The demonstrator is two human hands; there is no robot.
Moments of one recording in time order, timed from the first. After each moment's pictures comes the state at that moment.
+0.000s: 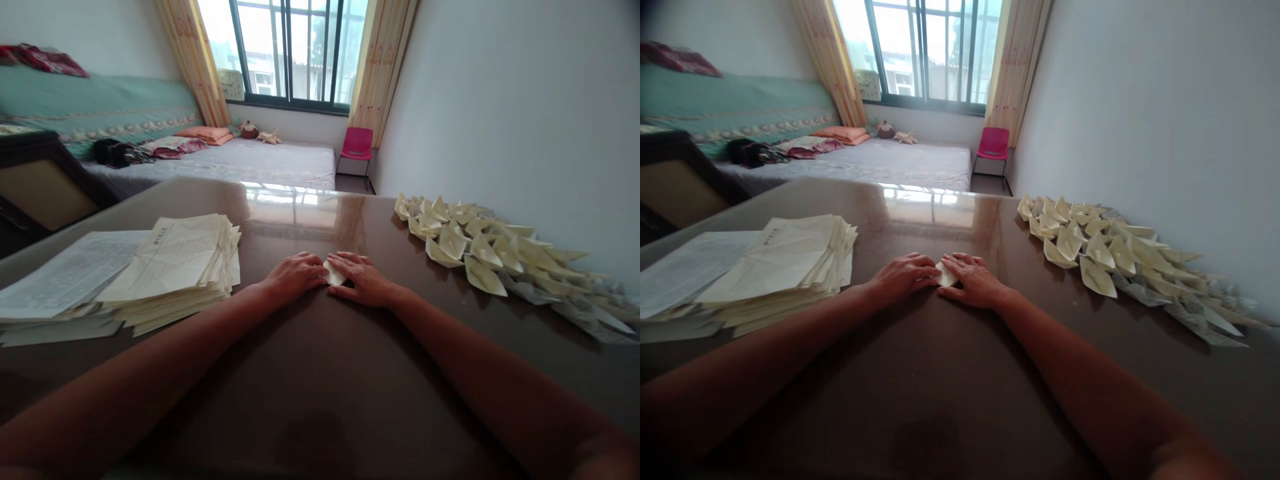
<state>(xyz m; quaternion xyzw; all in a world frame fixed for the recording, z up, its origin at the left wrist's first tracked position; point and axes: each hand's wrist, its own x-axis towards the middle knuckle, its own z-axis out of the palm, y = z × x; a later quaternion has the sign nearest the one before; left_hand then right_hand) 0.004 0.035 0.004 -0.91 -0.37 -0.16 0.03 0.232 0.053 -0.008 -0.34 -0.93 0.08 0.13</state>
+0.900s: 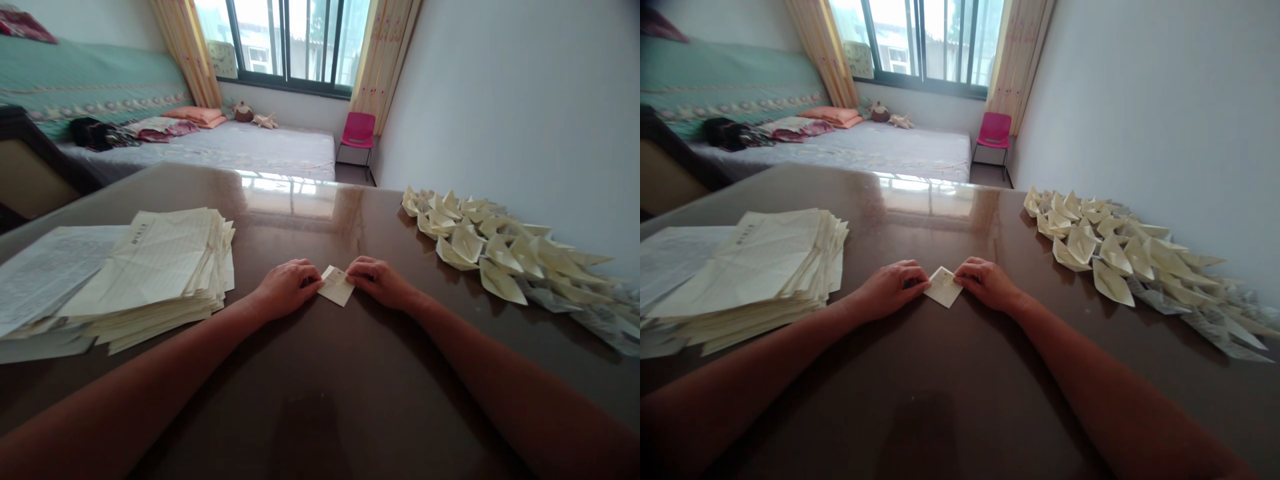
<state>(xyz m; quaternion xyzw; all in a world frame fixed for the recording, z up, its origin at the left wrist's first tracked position) -0.001 0.021 0.008 -0.84 -0.49 -0.18 -0.12 0.242 0.057 -0.002 -0.34 -0.88 0.24 0.23</state>
